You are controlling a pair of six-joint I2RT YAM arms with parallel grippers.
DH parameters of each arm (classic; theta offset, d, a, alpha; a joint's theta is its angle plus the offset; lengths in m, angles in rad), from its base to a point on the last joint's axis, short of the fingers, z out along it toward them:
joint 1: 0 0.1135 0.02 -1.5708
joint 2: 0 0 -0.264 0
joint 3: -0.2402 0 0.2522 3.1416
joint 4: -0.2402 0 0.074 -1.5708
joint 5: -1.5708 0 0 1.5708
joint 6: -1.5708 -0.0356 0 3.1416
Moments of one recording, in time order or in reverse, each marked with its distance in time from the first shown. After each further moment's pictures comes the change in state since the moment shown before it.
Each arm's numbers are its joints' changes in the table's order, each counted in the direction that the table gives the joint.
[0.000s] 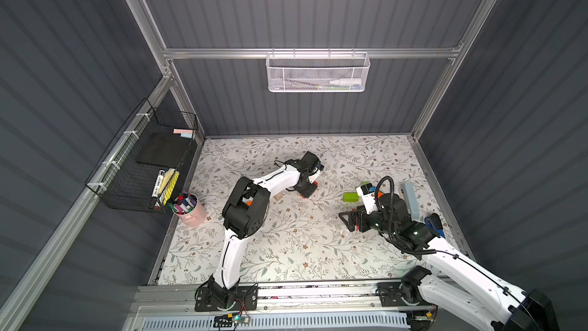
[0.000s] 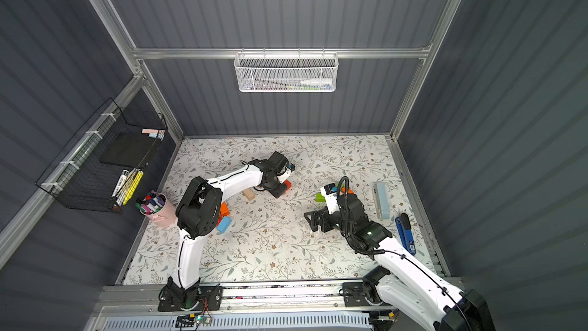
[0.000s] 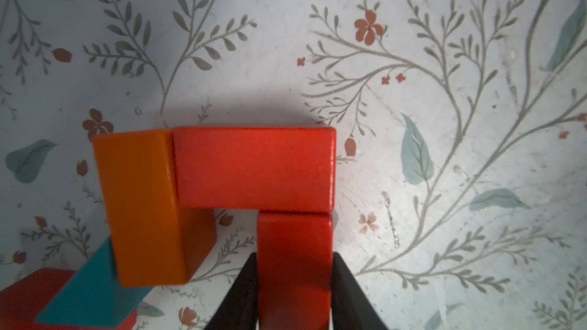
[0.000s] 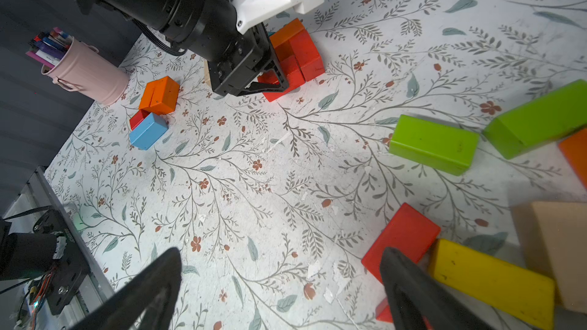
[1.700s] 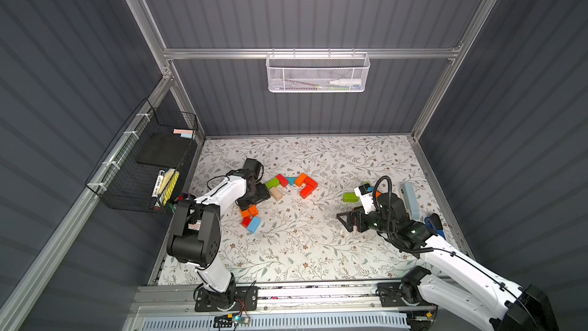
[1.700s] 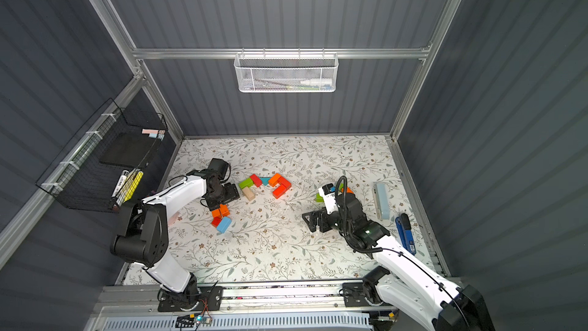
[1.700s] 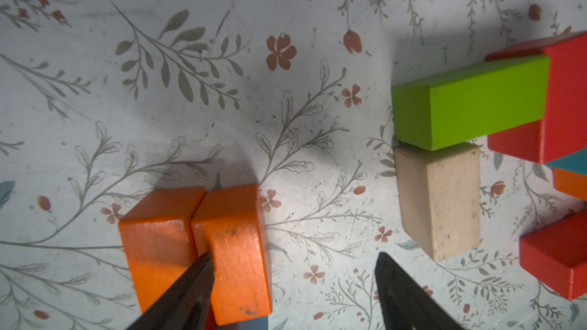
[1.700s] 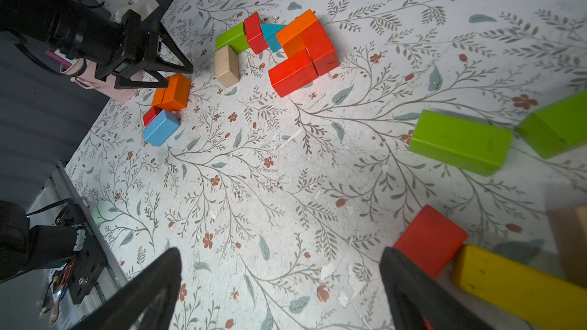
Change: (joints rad) left arm 0.400 -0.476 0.549 -0.006 0.007 0.845; right arm 0.000 0.032 0.000 0.026 0.050 -0.020
